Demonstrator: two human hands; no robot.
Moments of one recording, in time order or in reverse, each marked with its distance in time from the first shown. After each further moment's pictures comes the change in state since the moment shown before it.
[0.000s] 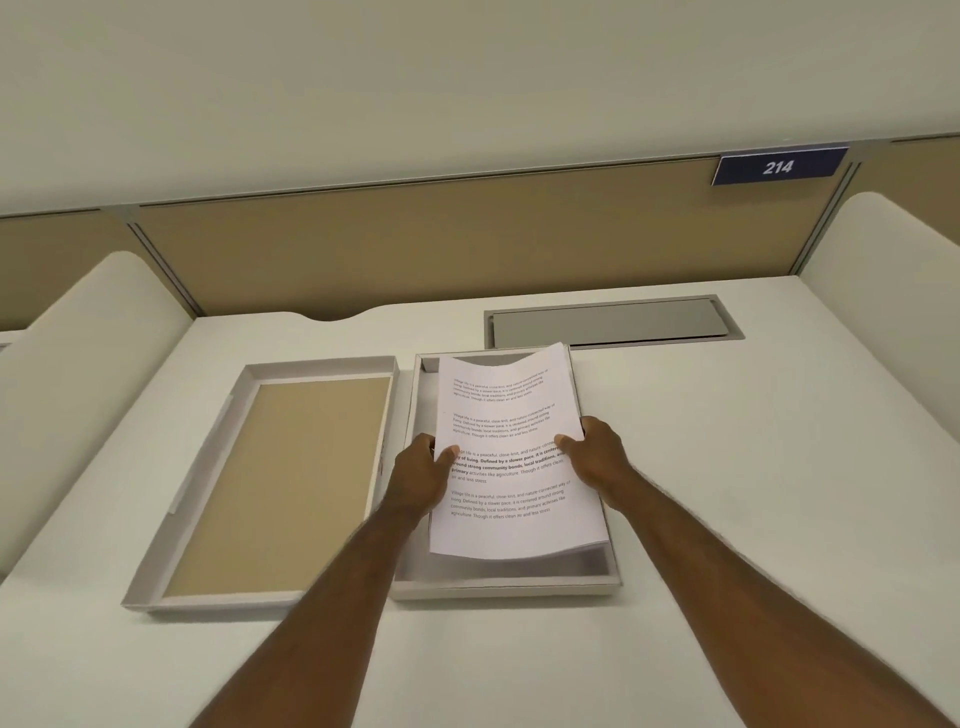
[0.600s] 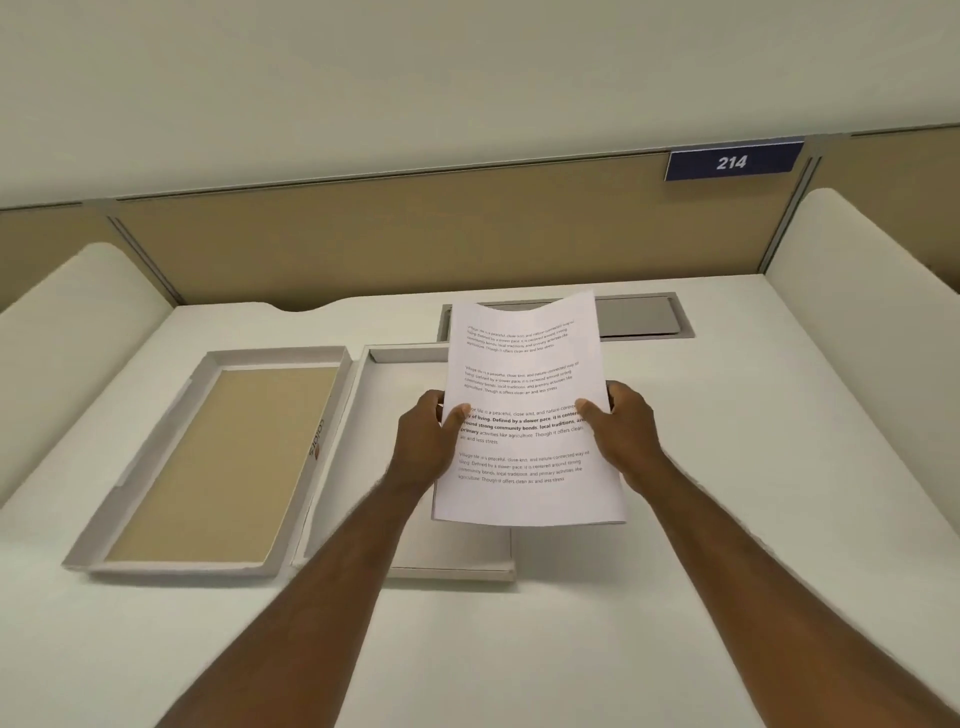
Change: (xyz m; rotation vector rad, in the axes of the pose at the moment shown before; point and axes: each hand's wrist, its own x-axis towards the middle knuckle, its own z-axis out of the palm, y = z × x) left_hand -0.034 0.115 0.082 -0.058 0.147 0.110; right_hand 0.011 0.044 -0.139 0.099 0.111 -0.193
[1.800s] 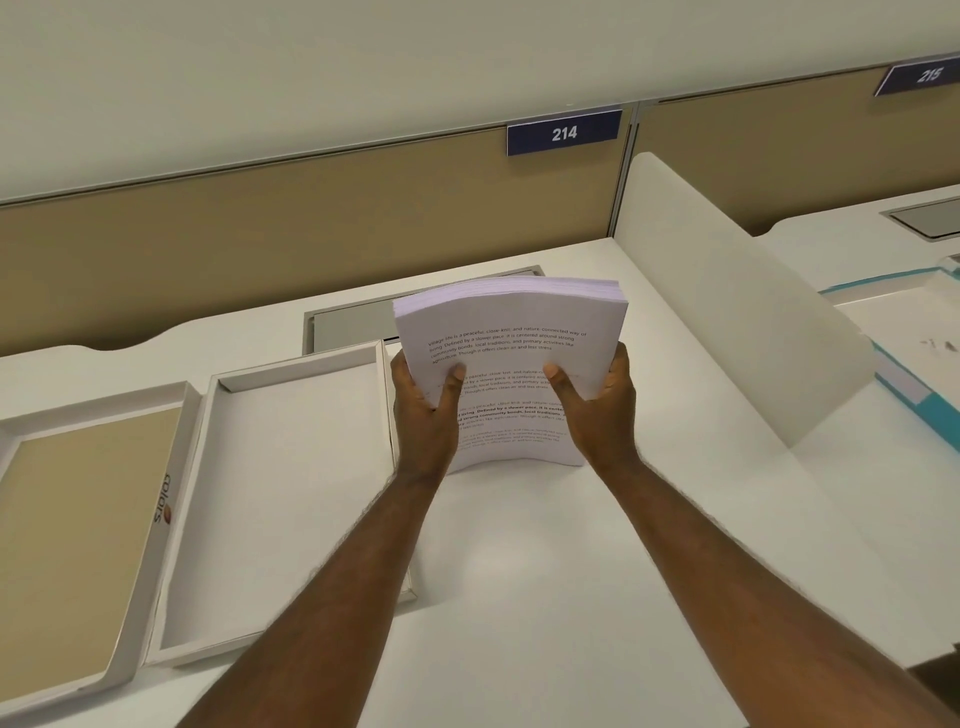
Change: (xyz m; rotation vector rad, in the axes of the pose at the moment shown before) left_hand -0.009 0.081 0.121 -0.594 -0.001 0.244; right_hand -0.014 0.038 -0.082 0.253 0.439 -0.182
